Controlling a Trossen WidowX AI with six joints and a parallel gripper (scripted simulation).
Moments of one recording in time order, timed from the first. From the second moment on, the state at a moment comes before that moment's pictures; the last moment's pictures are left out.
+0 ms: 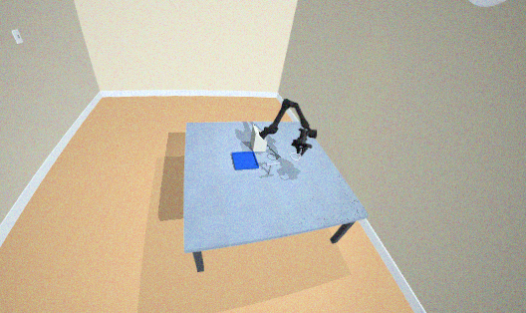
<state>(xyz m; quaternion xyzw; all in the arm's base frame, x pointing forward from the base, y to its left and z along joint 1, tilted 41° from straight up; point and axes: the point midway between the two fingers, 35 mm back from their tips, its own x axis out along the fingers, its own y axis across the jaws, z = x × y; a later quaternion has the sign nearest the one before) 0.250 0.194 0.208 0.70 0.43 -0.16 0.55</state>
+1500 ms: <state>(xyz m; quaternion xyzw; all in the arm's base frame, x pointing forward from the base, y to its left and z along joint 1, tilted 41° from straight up) 0.232 0.278 0.148 0.79 0.39 -0.18 0.43</state>
